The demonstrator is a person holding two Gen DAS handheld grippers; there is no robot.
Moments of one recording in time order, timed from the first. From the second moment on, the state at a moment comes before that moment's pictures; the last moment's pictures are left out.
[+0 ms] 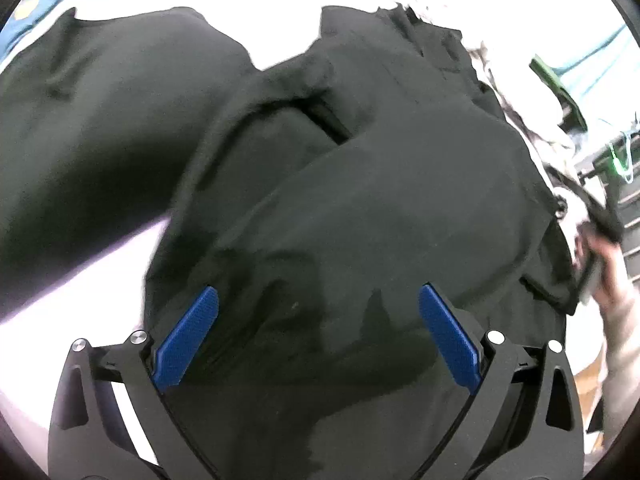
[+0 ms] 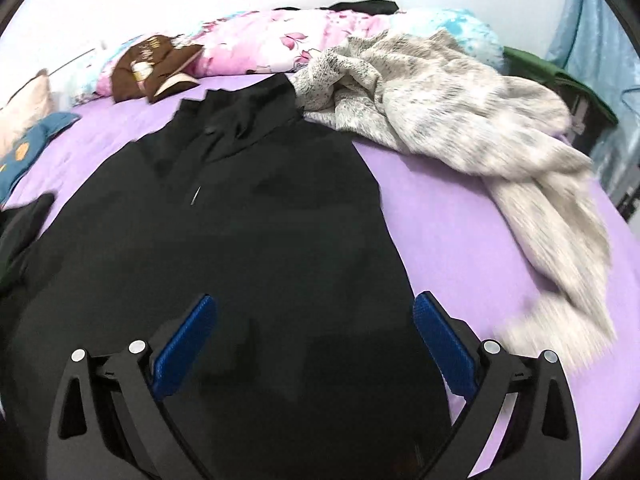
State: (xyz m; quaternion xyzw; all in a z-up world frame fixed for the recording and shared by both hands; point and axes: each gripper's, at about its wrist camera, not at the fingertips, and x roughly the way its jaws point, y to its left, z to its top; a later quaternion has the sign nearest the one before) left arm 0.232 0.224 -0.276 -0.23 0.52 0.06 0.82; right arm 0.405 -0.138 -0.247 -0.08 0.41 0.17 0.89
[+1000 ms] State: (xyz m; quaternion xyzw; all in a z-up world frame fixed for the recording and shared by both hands) left arm 0.086 0.244 -0.296 -0.34 0.48 0.09 0.81; right arm 0.168 -0.290 -0.252 0.05 0.44 0.14 0.89
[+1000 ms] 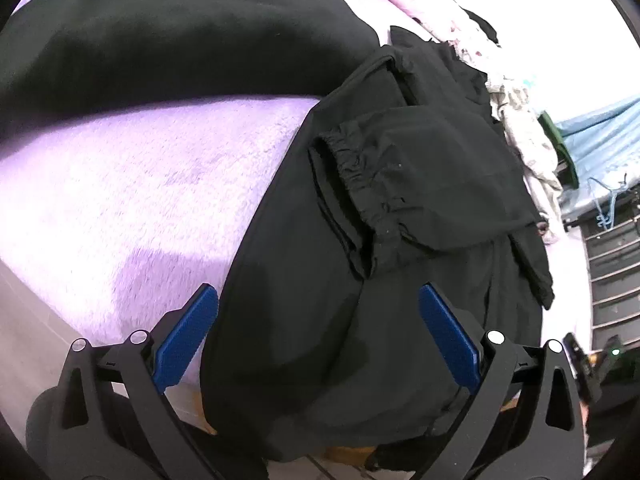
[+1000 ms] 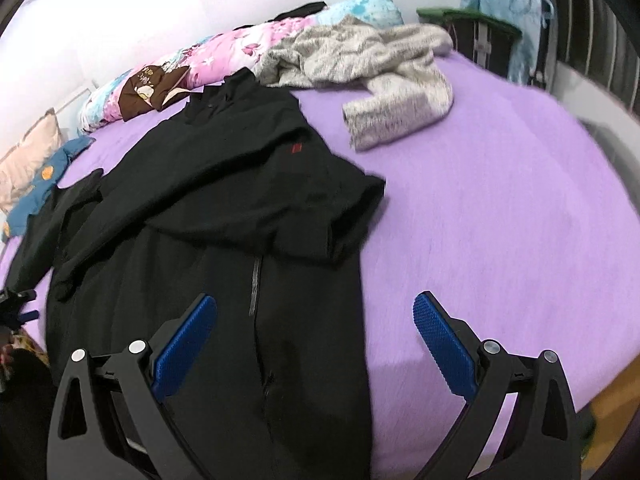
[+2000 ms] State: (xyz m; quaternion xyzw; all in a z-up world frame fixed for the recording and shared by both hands) left arm 0.066 0.262 -0.341 -0.39 0.60 0.05 0.69; right arm 0.134 -0.315 -0.348 0.14 0.61 0.13 0.77
